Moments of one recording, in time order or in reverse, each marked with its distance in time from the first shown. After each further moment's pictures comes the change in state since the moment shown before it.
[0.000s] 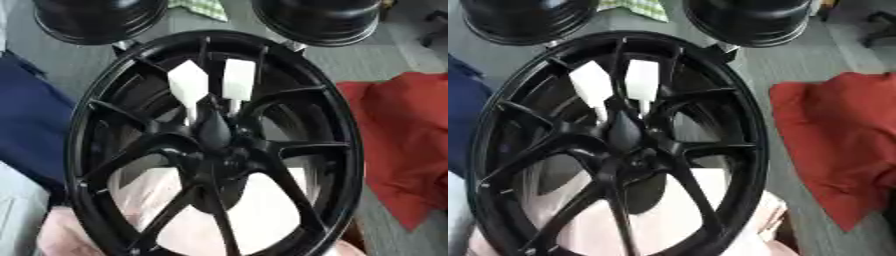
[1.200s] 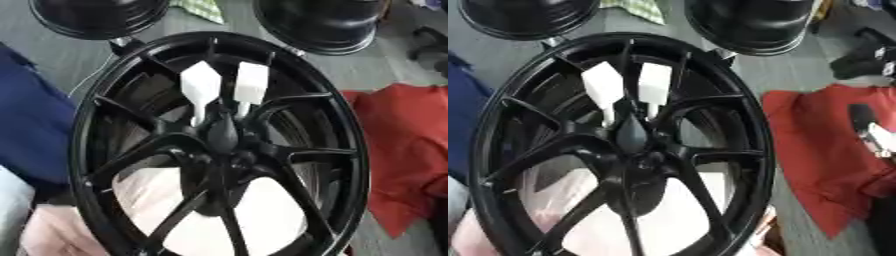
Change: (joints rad) left arm -0.002 0.030 0.012 0.000 -0.015 -0.004 0.018; right arm -0.206 -0.417 0.031 -0.007 0.017 0.073 0.266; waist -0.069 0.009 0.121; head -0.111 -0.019
